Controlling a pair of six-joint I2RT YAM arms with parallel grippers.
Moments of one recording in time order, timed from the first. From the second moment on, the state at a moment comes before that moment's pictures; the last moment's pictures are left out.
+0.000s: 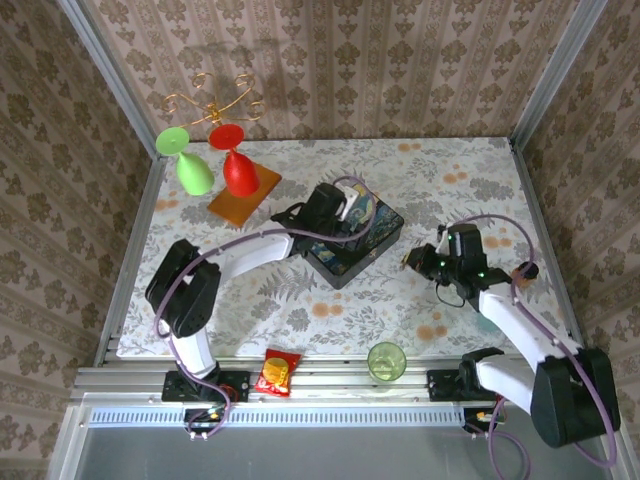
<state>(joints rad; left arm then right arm) -0.85 1.77 1.27 -0.26 -0.06 -0.12 0.17 1.09 0.53 -0.25 -0.39 0.72</state>
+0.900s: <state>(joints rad) -0.96 1.76 1.13 -0.44 -0.51 -0.05 0.18 1.43 0.59 -0.47 -0.58 0.52</state>
